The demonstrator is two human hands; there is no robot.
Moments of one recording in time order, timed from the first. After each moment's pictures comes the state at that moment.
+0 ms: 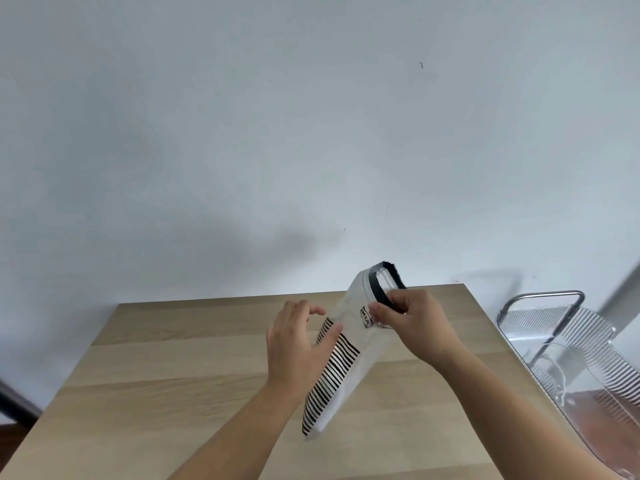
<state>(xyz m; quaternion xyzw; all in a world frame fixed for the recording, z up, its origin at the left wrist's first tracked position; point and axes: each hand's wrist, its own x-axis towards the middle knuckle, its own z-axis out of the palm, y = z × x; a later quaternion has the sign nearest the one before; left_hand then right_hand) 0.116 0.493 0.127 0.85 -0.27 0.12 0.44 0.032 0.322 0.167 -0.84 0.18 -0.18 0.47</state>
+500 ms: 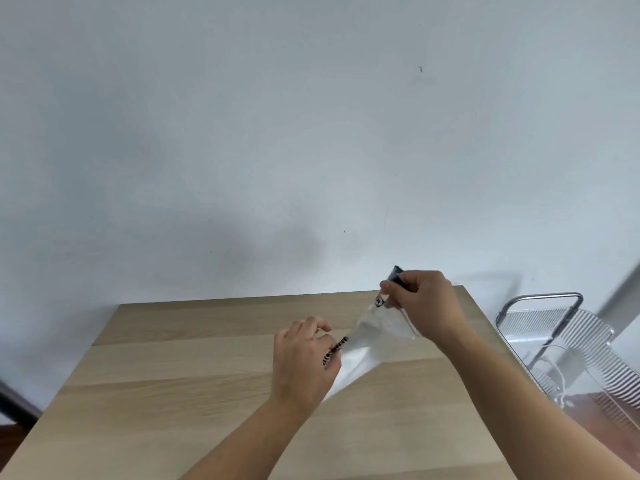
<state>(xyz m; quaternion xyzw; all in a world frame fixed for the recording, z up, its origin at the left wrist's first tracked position) 0.105 0.496 0.109 0.88 -0.36 0.16 0.26 0.038 0.312 0.192 -0.82 0.23 -0.23 0.46</state>
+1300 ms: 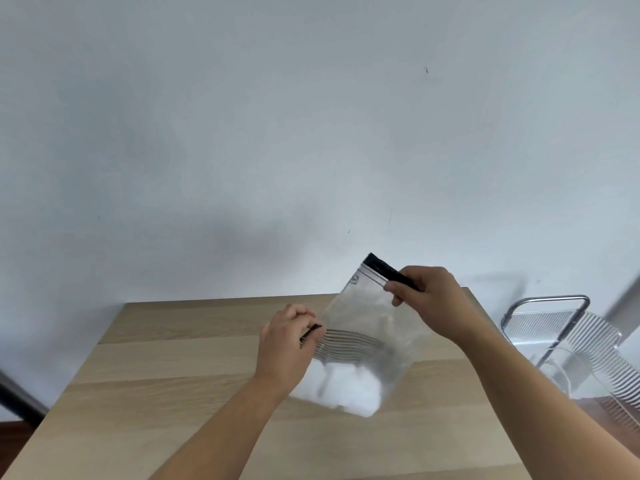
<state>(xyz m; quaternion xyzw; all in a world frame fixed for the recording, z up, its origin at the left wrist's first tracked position) 0.135 0.512 0.126 0.87 -0.32 0.04 0.38 0.033 0.301 0.199 -0.87 0.15 -0.19 0.44</state>
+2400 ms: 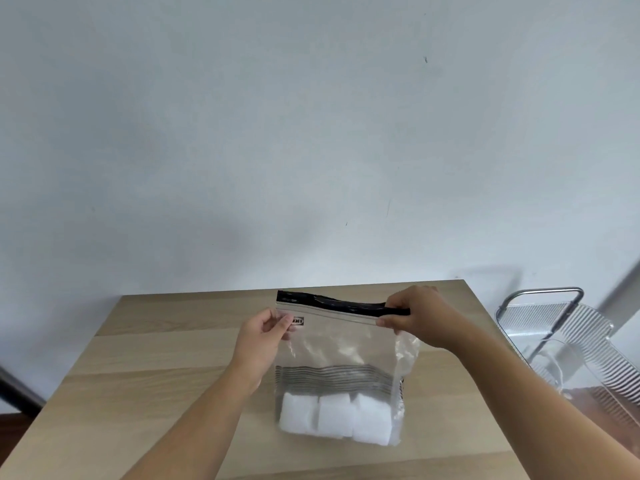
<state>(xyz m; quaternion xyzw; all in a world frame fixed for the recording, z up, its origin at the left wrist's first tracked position) 0.157 0.534 0.099 0.72 -0.11 -0.14 0.67 0.035 0.296 0.170 -0.95 0.10 -0.03 0.28</state>
